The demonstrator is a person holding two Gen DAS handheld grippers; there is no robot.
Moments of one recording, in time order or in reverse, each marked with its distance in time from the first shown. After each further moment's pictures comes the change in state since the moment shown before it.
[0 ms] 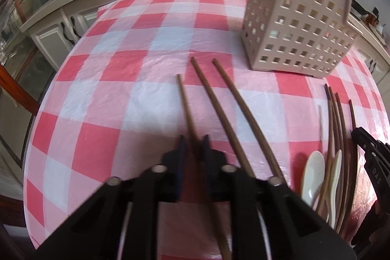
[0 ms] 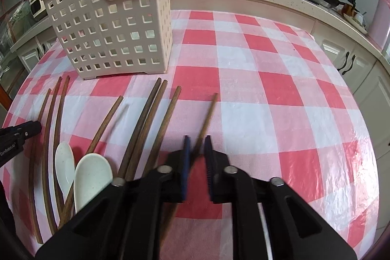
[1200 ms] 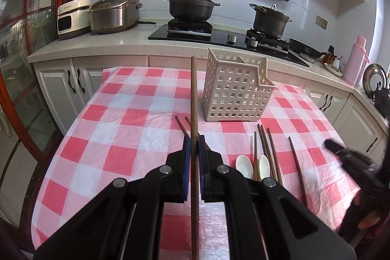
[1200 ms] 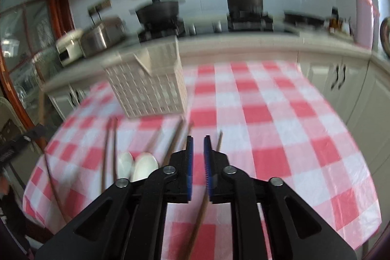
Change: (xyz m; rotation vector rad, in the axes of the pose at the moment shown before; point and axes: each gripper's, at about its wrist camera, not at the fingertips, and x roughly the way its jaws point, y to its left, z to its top) left arm -0.158 0.011 -0.060 0.006 -0.424 -0.159; right arm -0.104 -0.030 -0.035 0.092 -0.243 0.108
